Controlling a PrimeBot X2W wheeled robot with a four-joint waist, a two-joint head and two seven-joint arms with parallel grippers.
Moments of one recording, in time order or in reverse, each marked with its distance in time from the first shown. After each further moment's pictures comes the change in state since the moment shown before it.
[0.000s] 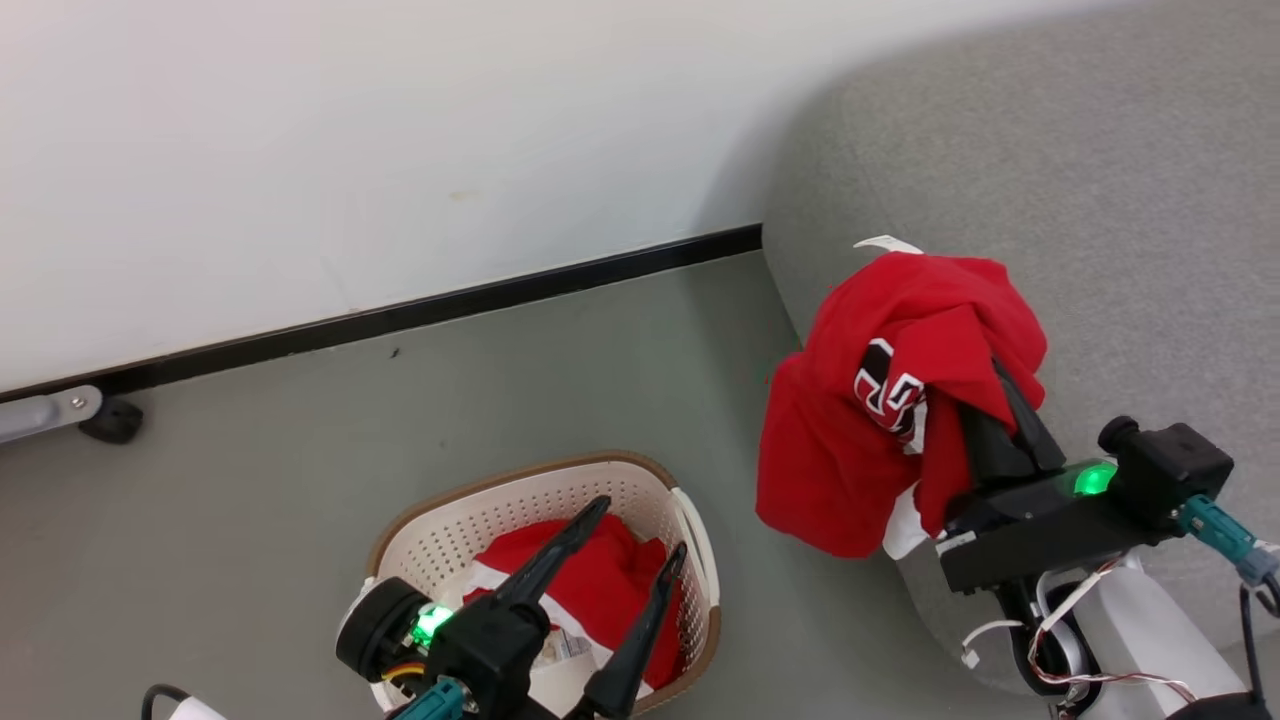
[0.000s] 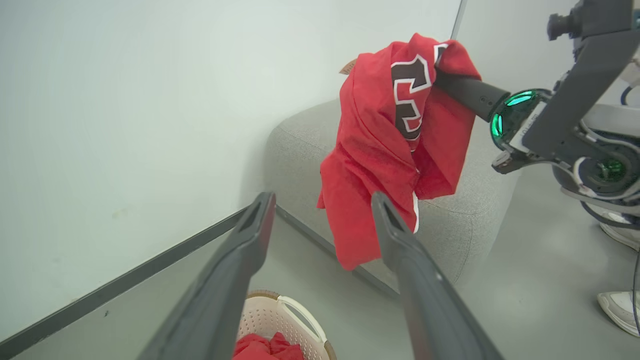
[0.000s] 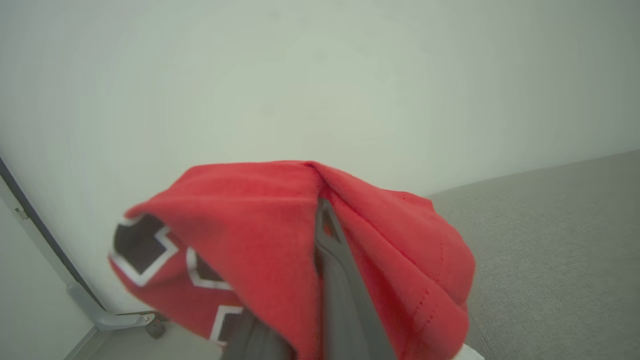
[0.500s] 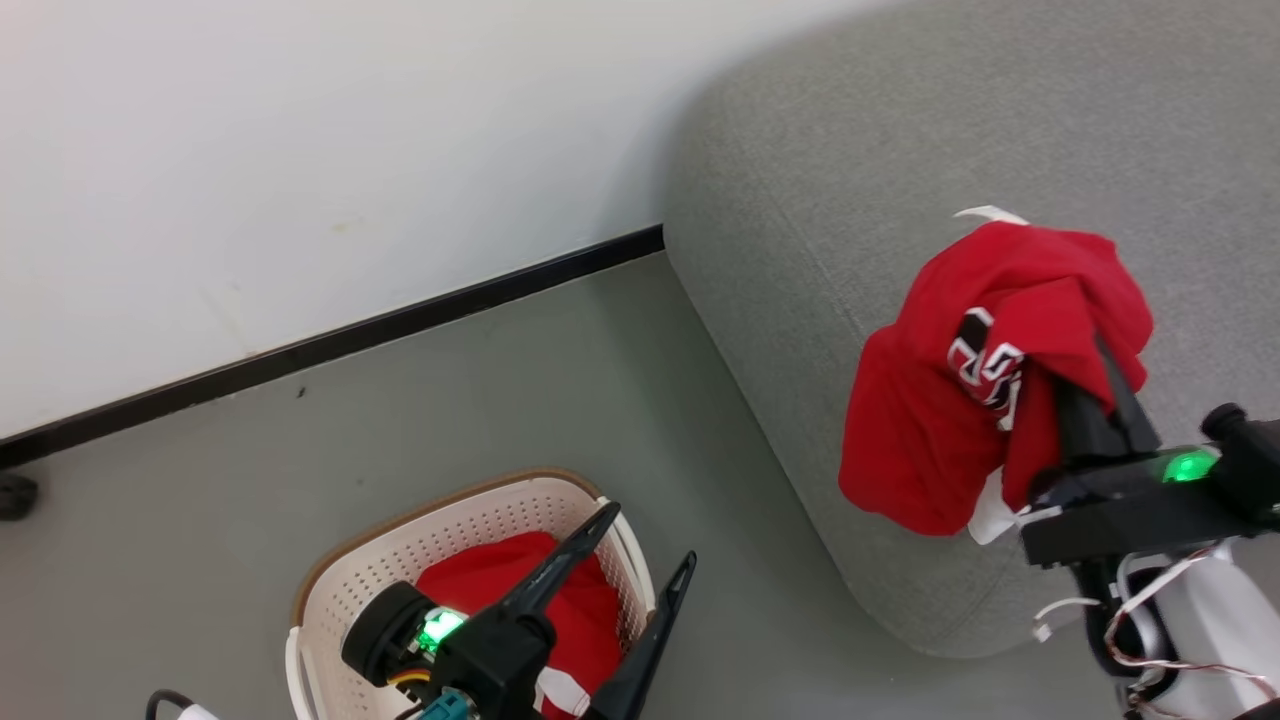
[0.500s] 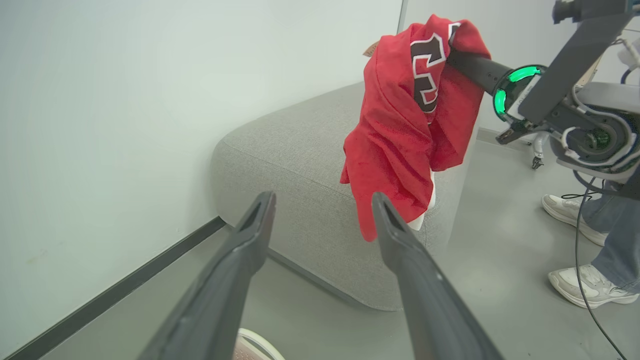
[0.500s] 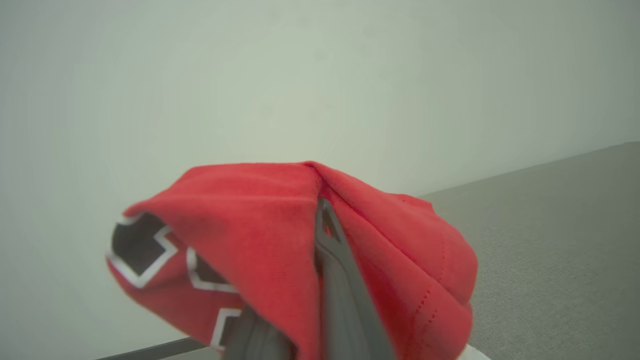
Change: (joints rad) left arm 0.005 0.011 -0.016 -0.016 0.001 -0.008 -0.015; right arm 0.026 -0.044 -0.108 -0.050 0.001 -0.009 0.000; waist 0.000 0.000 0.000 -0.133
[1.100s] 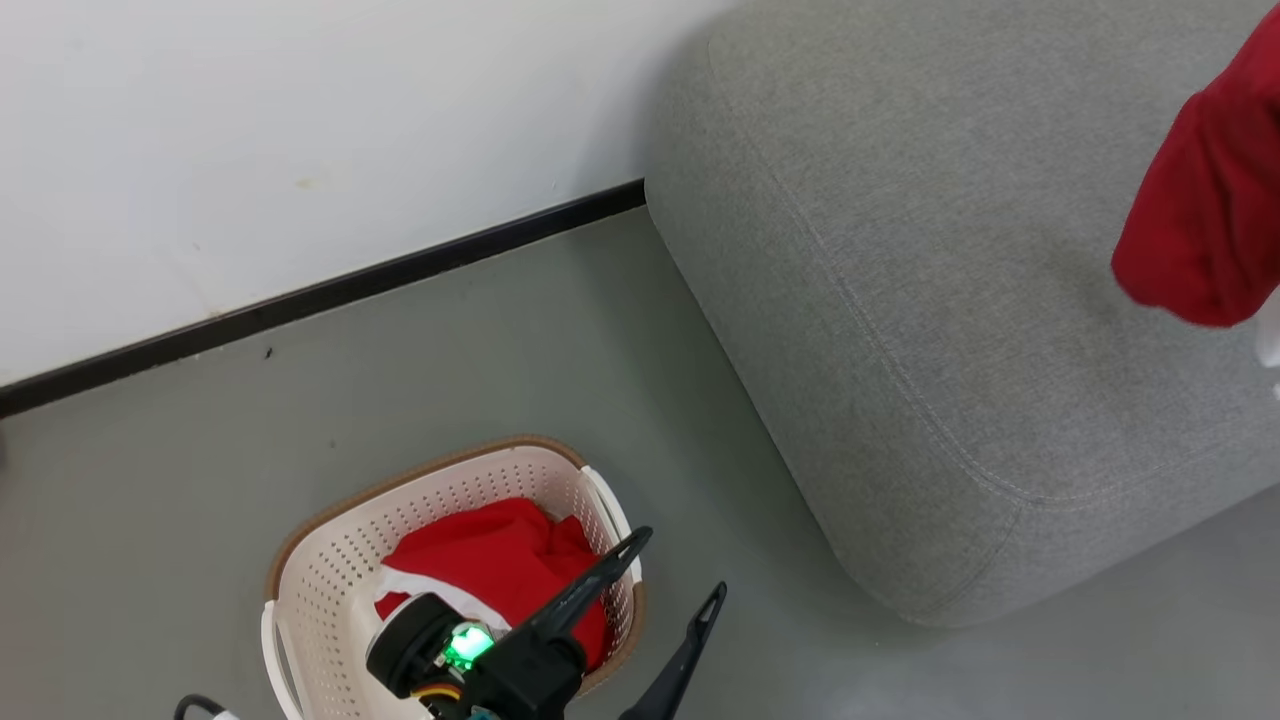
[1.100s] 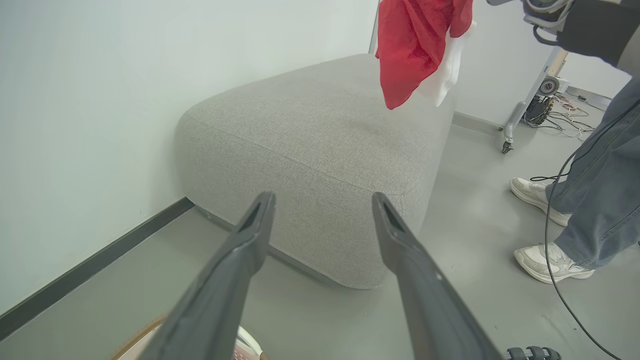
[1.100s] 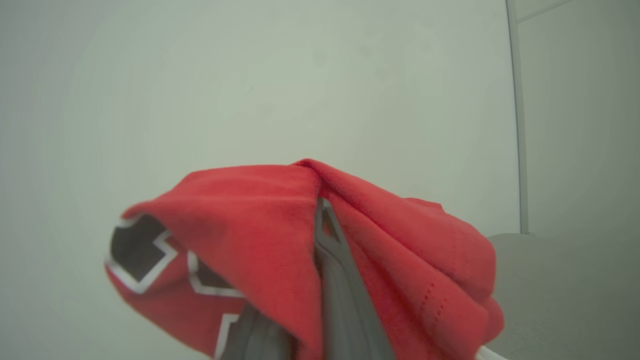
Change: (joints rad) left arm 0.001 0.007 -0.053 -0.015 0.006 -0.008 0.021; right arm -0.278 -0.167 -0.257 0.105 0.062 -0.011 -0.005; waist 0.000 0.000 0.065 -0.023
